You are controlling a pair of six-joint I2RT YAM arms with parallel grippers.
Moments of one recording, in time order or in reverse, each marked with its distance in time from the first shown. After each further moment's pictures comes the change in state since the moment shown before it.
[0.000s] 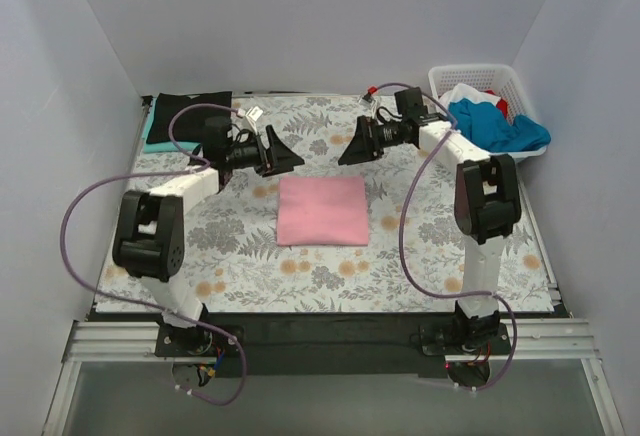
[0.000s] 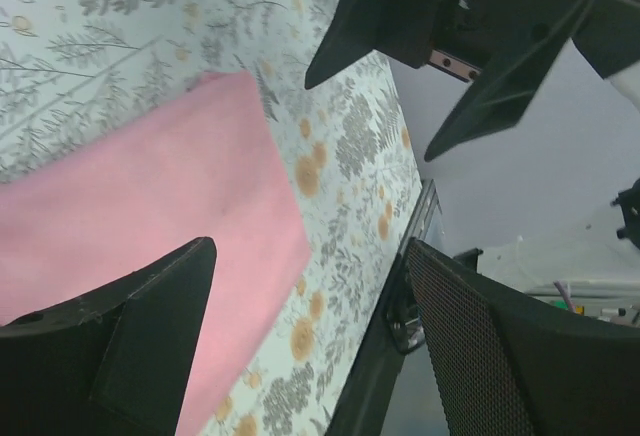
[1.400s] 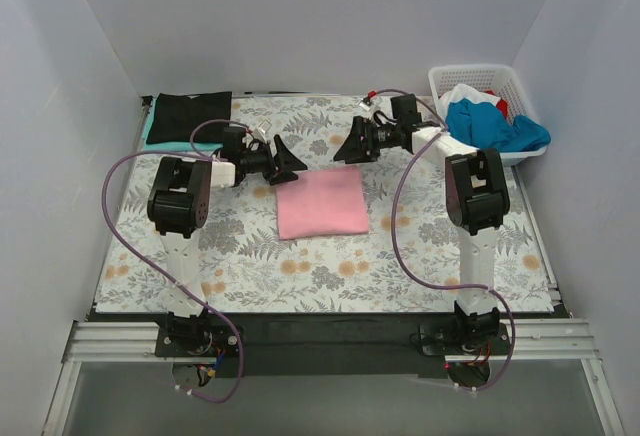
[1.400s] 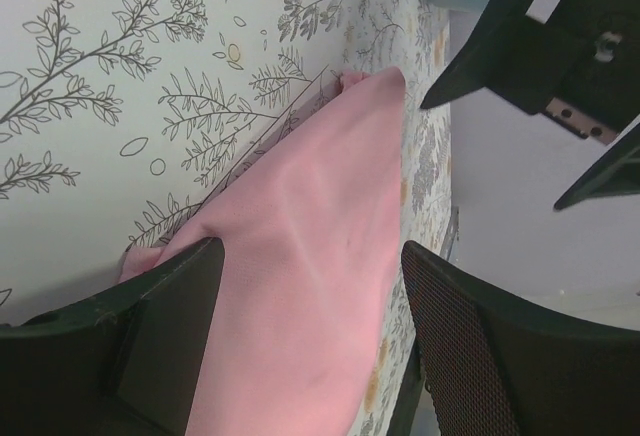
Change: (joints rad) left arm 0.007 0.502 0.201 0.156 -0.033 -0.066; right arm -0.013 0.160 0.053 0.254 0.132 0.212
